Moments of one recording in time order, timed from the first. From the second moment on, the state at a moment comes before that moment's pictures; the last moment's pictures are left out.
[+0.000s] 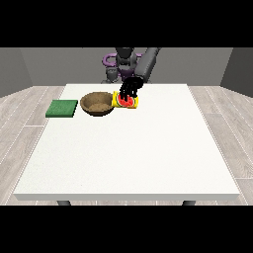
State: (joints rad) left arm -1.01 0.17 -0.32 -0.25 -1.03 0.87 0.05; right arm -0.35 -0.27 -0.17 -1.82 -0.36 0.13 0.27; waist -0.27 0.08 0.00
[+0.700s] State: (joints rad) left arm -1.11 0.02 -0.71 -0.16 -1.49 0.58 0.39; right arm -0.29 -0.25 -0.19 -1.64 -0.32 0.15 0.19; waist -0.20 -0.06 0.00
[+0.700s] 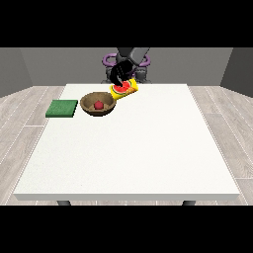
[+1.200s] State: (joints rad) left arm -1.02 0.07 -0.52 -0.34 -1.29 0.63 0.32; right arm -0.24 -0.29 -0.25 -1.62 -0.35 0.18 0.17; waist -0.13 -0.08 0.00
